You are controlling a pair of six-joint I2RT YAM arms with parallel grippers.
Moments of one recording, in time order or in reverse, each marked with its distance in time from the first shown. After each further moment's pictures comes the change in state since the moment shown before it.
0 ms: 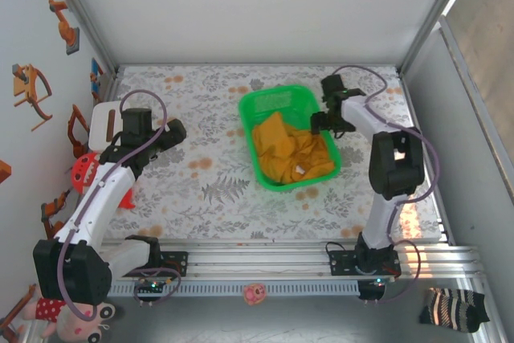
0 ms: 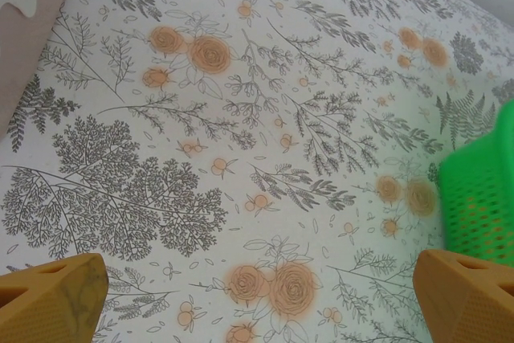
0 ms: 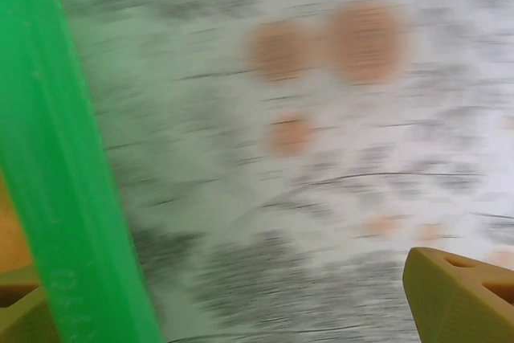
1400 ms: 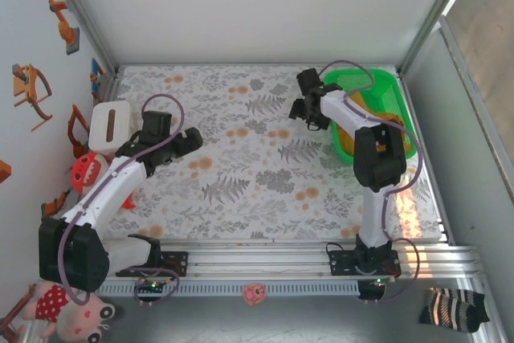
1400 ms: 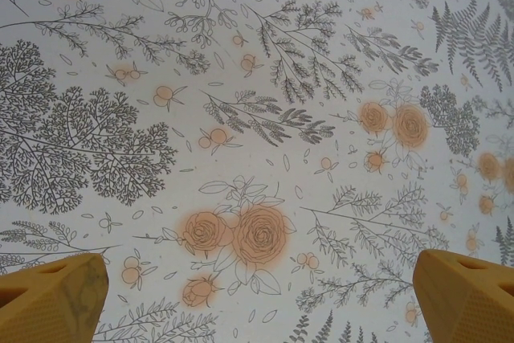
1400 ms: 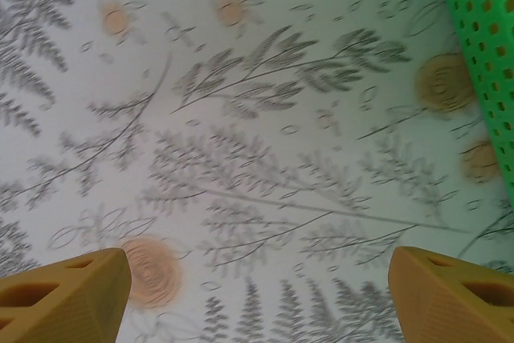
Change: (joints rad) left arm -0.121 0.093 -0.017 -0.005 0.032 -0.061; right arm 0.161 0.133 0.166 0.036 -0.025 0.498
